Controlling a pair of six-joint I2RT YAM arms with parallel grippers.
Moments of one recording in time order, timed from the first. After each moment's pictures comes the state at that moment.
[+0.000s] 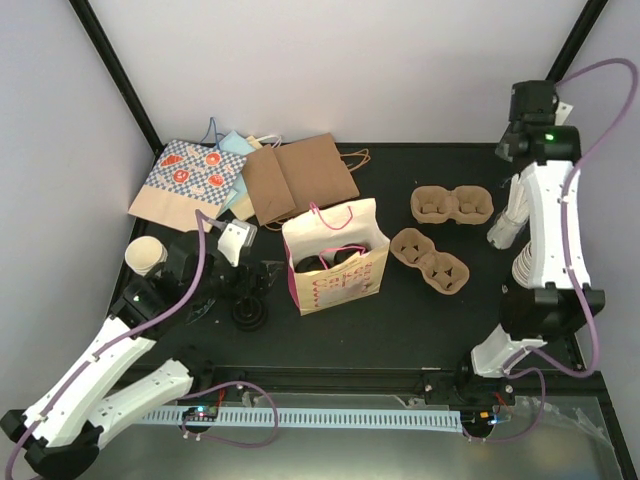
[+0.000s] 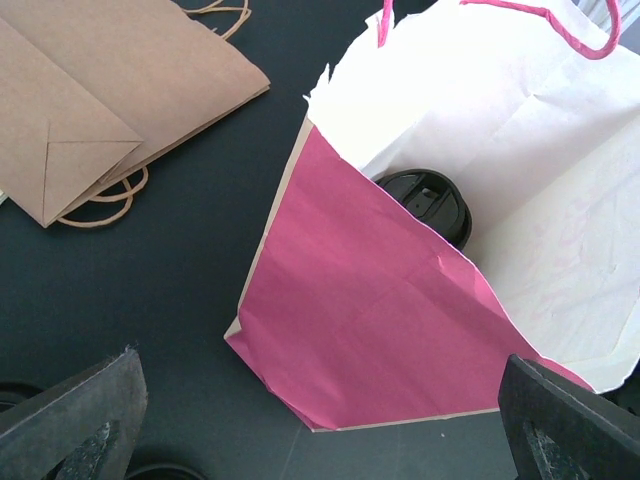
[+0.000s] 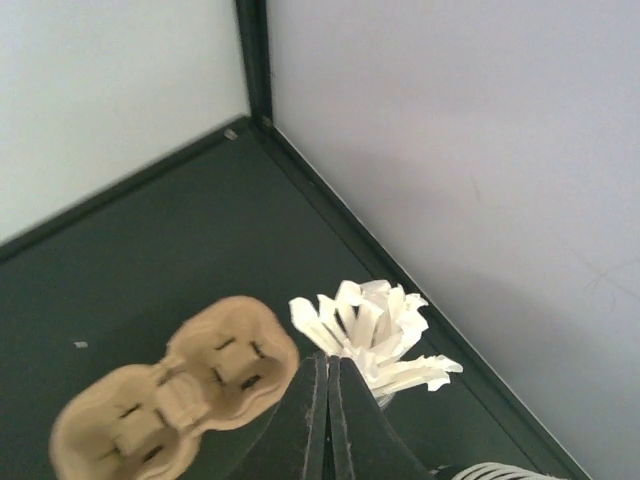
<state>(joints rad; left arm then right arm) -0.63 0.72 0.93 -0.76 0.08 -0.29 -0.03 1.66 1.97 -1.15 0.54 0.41</state>
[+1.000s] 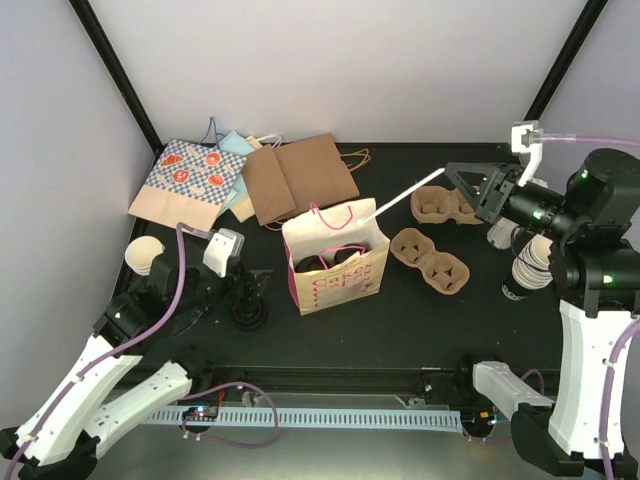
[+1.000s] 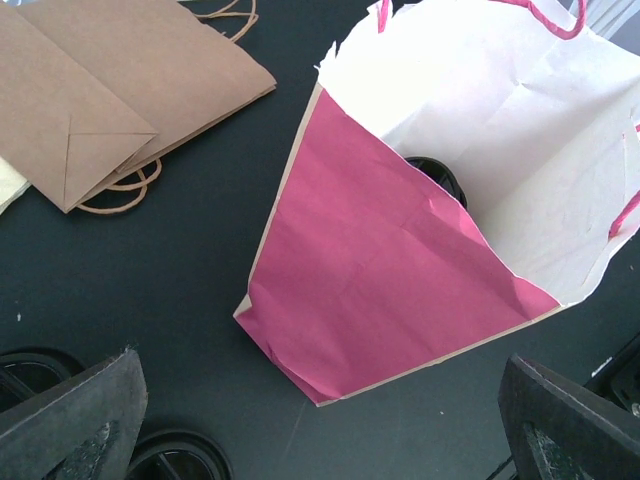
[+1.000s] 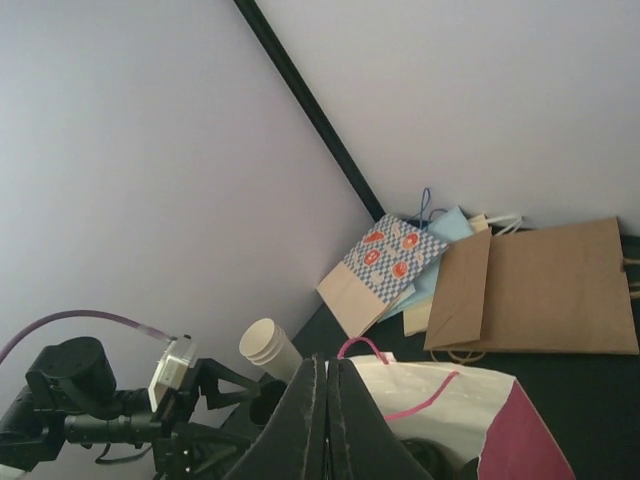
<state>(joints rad) -0.63 0.62 0.93 -0.85 0.07 -0.29 0.01 1.01 1.71 -0.86 -0.87 0.43</state>
